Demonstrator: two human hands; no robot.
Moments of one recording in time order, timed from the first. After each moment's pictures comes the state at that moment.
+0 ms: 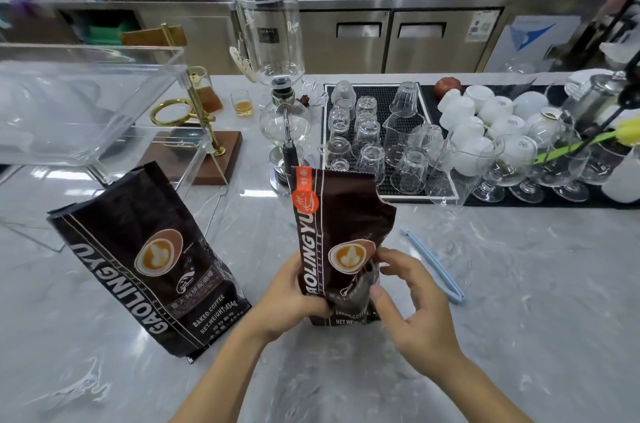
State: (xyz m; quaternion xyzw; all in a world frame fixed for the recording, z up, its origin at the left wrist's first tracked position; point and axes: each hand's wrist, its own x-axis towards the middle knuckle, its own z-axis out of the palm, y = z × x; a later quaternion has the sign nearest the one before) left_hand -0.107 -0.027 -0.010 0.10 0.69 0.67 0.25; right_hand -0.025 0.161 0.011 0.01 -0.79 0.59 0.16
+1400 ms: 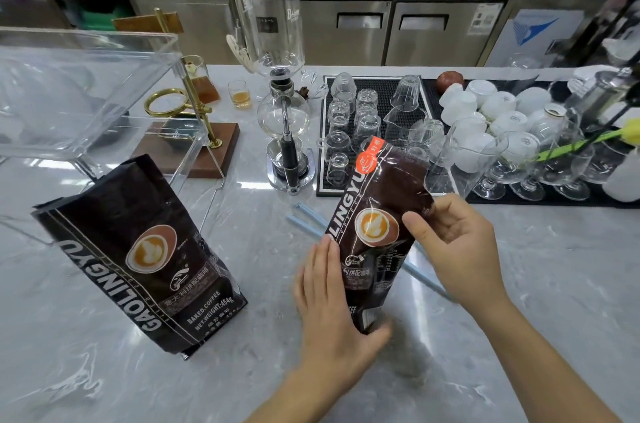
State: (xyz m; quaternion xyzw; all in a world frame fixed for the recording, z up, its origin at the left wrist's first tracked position) left_hand -0.044 0.038 -0.030 0.14 0.91 0.37 -0.11; right_hand -0.076 0.207 0.052 -0.04 -0.74 0.64 0.19
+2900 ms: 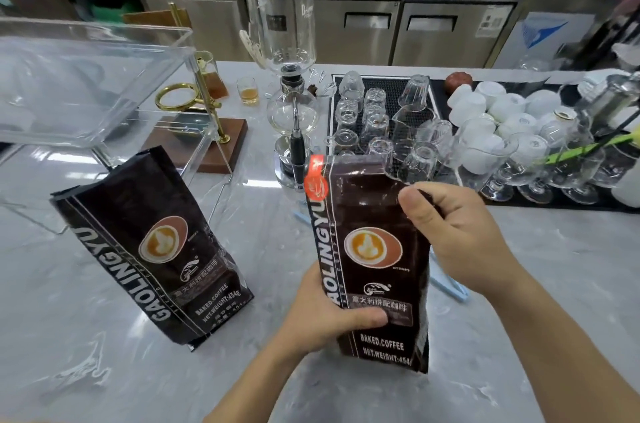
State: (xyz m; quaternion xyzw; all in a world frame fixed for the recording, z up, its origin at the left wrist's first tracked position) left_hand -0.073 0.003 -0.001 0.13 0.67 0.71 0.16; right_hand -0.081 0.187 0.109 0.10 -0.82 0.56 0.09
